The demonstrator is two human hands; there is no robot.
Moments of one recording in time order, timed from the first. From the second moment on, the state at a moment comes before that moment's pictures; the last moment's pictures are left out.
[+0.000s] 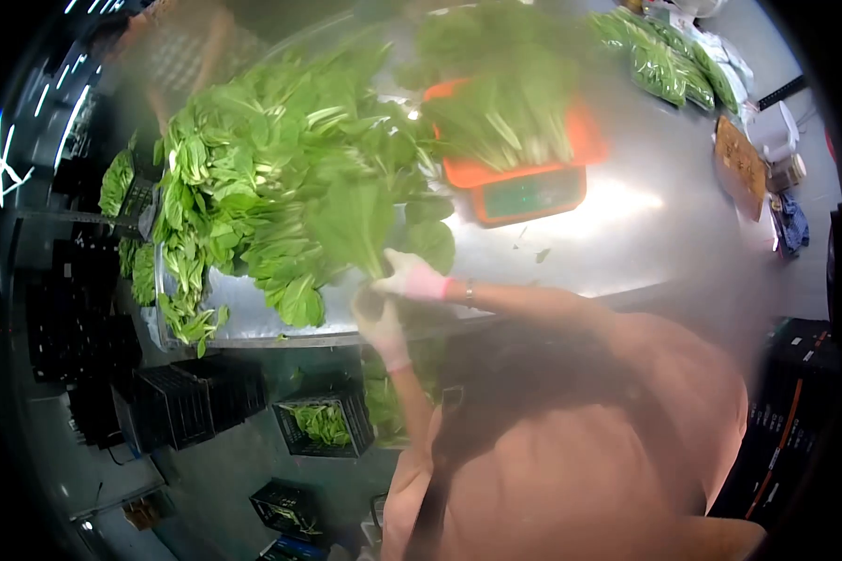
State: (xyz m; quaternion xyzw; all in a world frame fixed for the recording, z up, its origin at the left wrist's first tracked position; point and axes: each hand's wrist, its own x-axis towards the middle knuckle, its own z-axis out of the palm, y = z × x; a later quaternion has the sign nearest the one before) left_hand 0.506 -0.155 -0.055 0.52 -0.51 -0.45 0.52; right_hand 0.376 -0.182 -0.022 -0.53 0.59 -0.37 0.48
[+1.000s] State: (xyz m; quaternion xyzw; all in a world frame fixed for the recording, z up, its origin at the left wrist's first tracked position) left_hand 0.489 -0.164 -0.008 0.55 -0.47 -0.55 0.43; right_hand 0.348 -0.178 -0.015 -0.44 0.46 -0.50 0.59
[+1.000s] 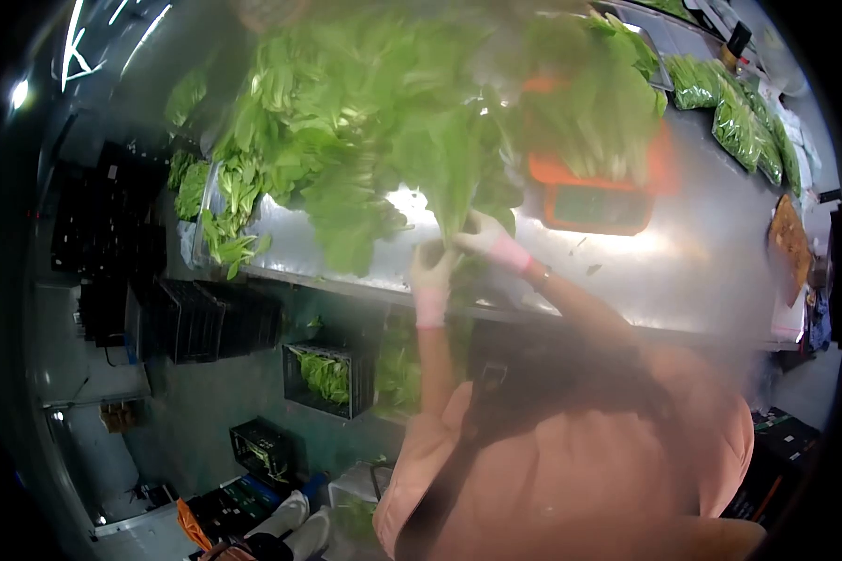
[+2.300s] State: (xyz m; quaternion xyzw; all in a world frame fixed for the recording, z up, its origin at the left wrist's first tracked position) left_hand 0.537 -0.148 -0.074 0.63 -0.72 -0.19 0.21; right_hand 0.318 -0.161 0.028 -0.41 0.49 -0.64 0.43
